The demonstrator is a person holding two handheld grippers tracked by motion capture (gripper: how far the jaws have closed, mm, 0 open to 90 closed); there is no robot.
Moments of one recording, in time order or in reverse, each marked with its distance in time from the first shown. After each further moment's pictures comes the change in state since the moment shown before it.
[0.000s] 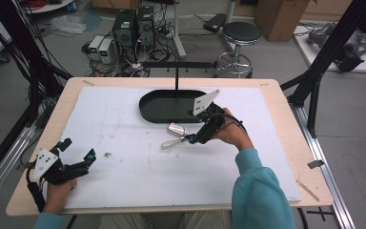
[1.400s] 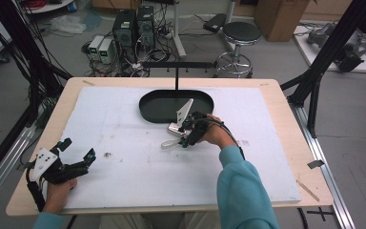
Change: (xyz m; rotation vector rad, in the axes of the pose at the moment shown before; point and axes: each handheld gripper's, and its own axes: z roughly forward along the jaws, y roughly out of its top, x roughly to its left) left arm 0.001 0.000 0.001 0.005 0.000 -0.013; right arm -0.012 -0.007 0.068 0.257 0.119 -0.095
